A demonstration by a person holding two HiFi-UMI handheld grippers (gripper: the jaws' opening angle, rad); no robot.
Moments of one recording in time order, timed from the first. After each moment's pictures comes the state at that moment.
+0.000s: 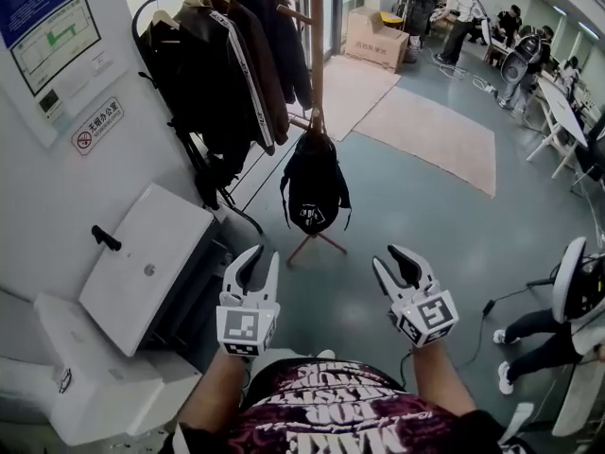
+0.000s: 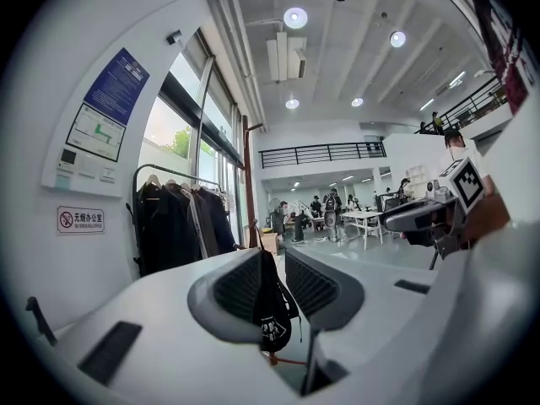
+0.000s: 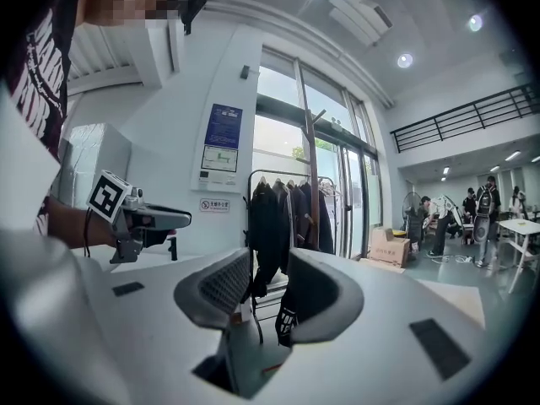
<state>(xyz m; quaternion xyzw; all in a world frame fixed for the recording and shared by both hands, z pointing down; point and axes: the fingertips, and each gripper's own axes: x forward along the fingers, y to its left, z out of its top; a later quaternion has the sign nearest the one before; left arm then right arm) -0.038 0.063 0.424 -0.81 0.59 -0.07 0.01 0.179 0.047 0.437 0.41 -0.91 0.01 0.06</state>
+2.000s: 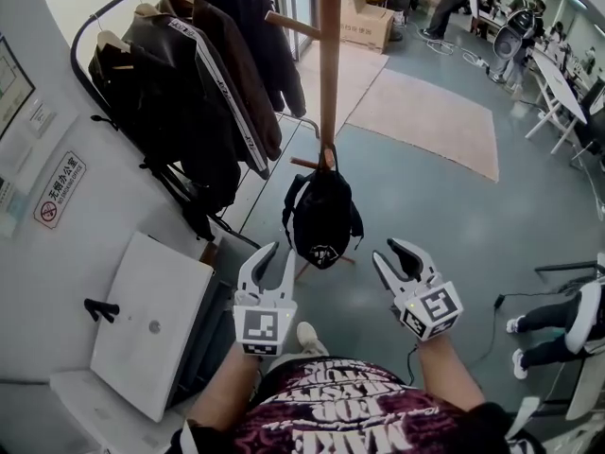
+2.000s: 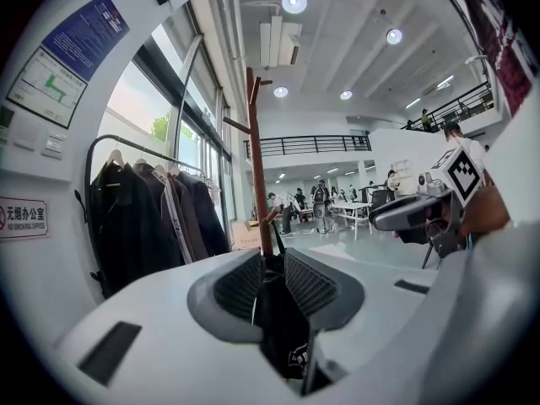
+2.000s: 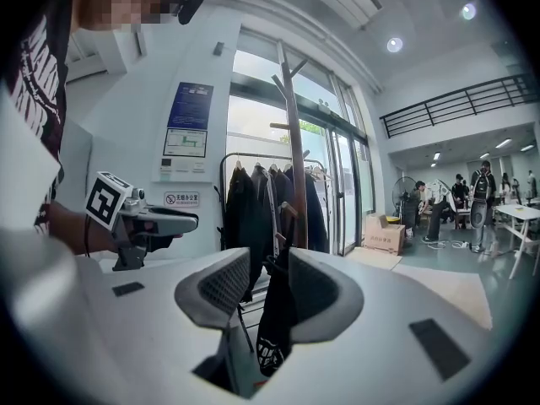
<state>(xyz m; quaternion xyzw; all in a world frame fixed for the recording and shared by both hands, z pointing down) -0.070 -0.159 0.452 -0.84 0.53 -0.10 0.00 0.113 -0.157 0.466 0.44 -0.89 0.06 0.08</state>
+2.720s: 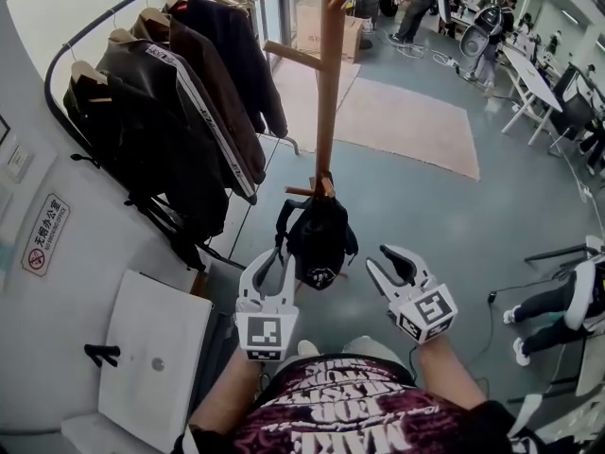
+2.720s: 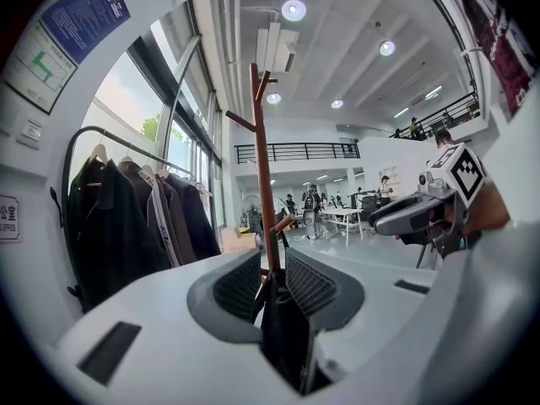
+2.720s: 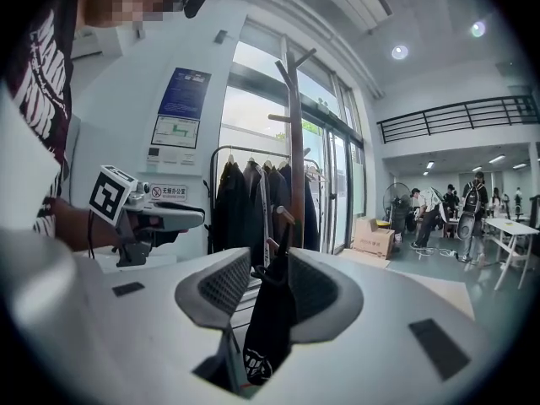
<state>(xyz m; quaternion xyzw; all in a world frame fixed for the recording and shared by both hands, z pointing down) -0.082 -0.216 0.445 -0.86 0.50 -0.09 0.01 0.090 -0.193 0.458 0.47 -0.88 0.04 0.10</state>
